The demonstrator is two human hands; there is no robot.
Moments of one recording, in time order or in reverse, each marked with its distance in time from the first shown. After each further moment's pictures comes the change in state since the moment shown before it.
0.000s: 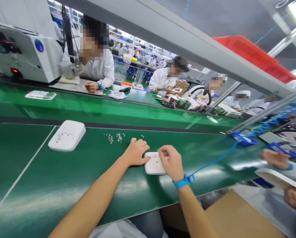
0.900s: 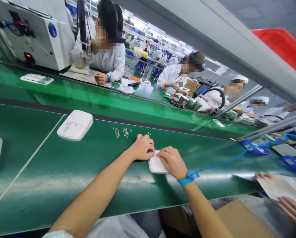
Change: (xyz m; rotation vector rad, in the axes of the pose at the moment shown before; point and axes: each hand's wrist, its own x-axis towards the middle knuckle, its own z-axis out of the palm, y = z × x) left_hand 0.003 -0.008 0.005 -0.198 -0.036 -0.014; right_hand 0.008 0.017 0.003 -0.239 -0.329 -0.447
